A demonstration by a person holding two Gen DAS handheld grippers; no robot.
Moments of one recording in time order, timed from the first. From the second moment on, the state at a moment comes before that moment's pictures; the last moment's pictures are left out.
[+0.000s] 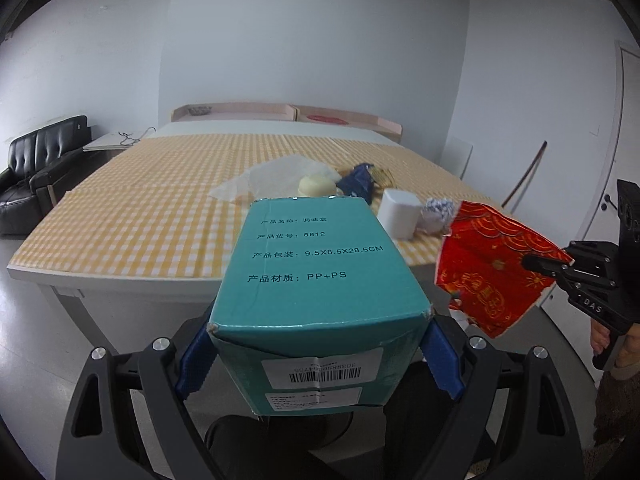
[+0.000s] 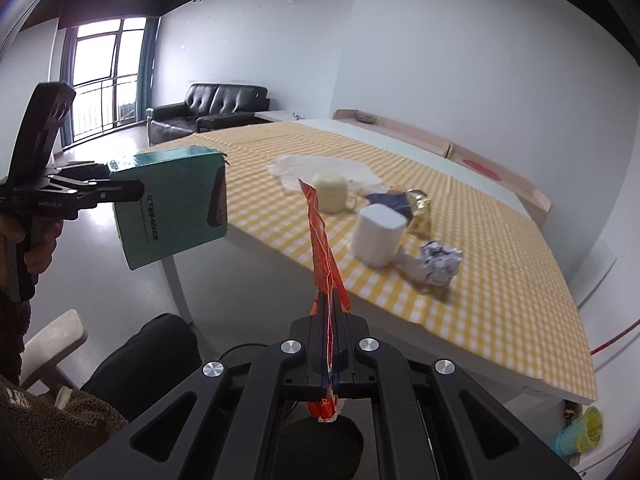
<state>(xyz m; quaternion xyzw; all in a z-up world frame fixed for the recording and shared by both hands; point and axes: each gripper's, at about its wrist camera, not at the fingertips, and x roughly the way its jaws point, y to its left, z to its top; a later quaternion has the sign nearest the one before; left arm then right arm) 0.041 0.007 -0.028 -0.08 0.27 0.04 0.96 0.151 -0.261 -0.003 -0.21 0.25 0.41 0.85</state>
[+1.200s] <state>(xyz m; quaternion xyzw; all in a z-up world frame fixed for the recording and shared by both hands) 0.114 0.026 -0.172 -0.08 0.45 0.00 0.89 0.205 -0.177 -0.174 -0.24 0.39 0.45 0.77</state>
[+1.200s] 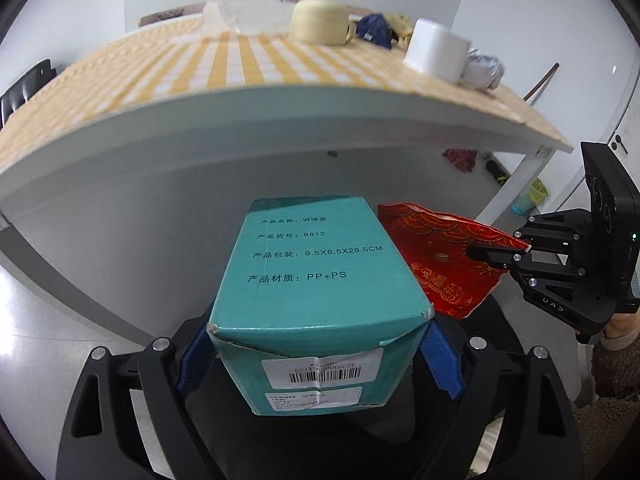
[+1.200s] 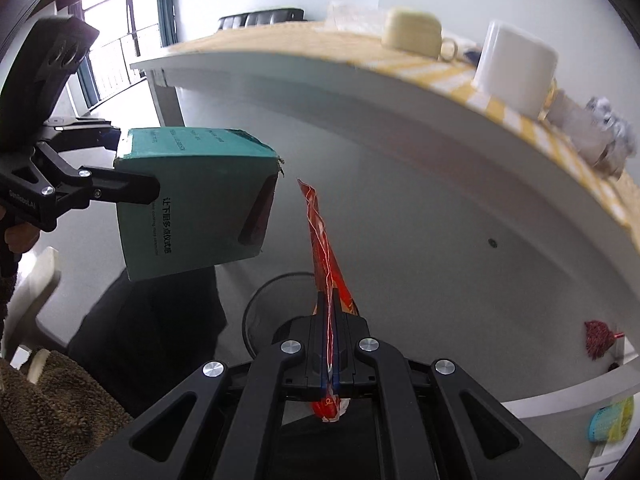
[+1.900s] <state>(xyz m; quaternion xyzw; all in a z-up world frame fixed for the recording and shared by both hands) 0.175 0.051 -0.287 -0.12 0.55 0.00 0.82 0.265 -0.142 -0.283 -0.22 0.49 0.45 0.71</state>
